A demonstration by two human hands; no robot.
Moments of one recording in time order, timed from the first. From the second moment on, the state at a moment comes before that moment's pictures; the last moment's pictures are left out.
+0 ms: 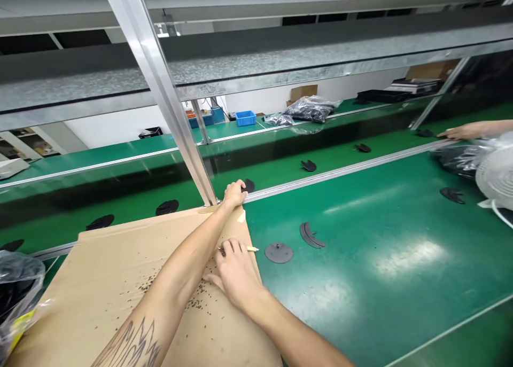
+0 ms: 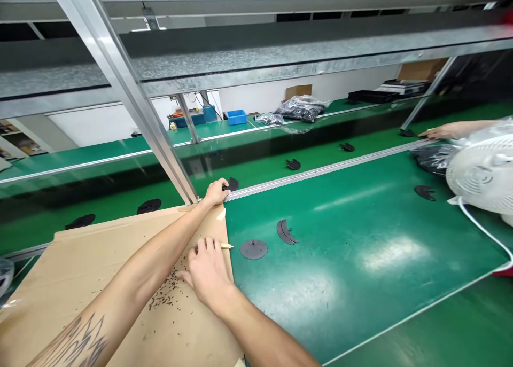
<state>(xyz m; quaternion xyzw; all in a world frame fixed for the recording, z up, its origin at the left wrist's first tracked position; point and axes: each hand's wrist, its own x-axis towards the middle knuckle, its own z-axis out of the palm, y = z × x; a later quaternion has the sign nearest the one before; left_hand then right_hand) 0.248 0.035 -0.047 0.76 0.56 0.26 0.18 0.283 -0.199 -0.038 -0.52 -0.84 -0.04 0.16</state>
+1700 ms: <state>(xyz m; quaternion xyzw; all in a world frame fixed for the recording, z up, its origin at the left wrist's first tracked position) -0.091 -0.214 0.058 0.64 0.66 0.35 0.15 0.265 -0.193 -0.021 -0.42 -0.74 0.35 0.39</state>
